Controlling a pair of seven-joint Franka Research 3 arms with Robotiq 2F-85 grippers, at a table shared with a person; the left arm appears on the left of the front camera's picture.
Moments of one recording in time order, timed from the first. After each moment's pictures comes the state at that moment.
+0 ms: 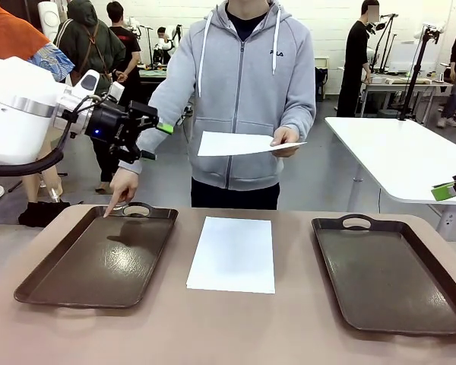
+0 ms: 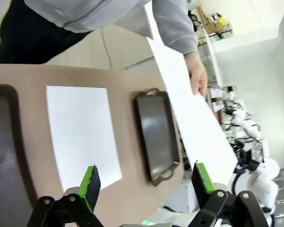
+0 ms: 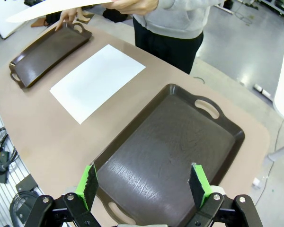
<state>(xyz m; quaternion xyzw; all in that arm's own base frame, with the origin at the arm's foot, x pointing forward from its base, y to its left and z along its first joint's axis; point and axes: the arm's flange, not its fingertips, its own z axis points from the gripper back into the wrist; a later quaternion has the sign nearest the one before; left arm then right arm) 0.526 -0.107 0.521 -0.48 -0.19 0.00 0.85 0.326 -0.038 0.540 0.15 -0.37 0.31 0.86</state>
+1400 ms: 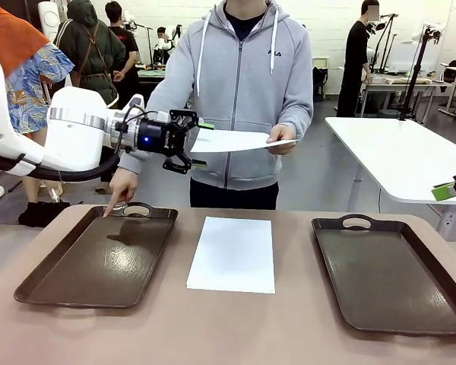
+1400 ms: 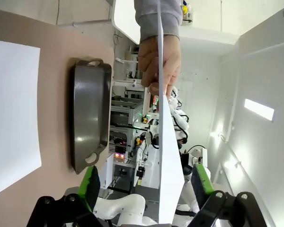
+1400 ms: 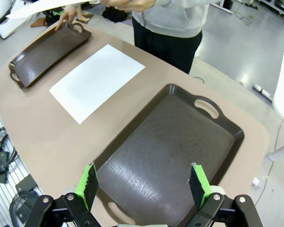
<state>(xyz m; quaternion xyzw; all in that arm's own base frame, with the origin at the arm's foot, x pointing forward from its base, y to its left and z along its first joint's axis) 0.576 -0.190 0.469 -0.64 -0.01 0.07 0.77 0.325 -0.039 0.540 0.15 -0.37 0.31 0.86</state>
